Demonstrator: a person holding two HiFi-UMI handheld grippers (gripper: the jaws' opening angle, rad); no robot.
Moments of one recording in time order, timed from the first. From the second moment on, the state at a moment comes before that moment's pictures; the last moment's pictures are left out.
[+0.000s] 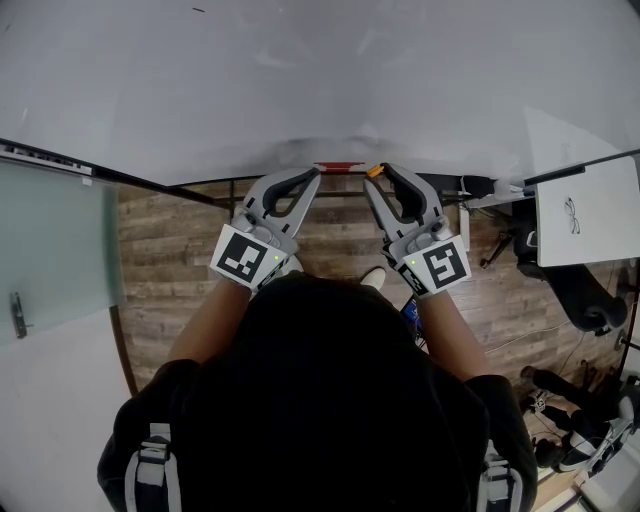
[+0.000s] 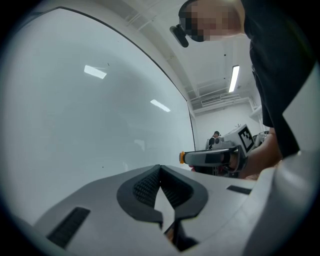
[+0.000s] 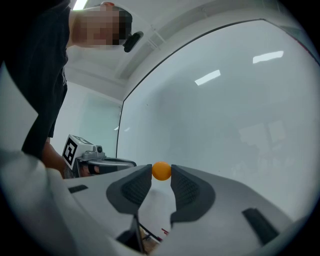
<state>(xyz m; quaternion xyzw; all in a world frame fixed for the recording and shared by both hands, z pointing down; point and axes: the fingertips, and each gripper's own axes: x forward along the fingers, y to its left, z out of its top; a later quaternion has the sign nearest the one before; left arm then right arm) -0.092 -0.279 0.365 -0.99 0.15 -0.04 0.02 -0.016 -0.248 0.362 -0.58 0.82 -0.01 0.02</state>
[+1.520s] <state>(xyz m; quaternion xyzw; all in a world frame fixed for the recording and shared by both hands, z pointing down) 0.159 -0.217 0.373 -1.00 0.08 0.00 0.03 0.259 -0.186 0.383 -0.73 0.68 -0.01 -0.02</state>
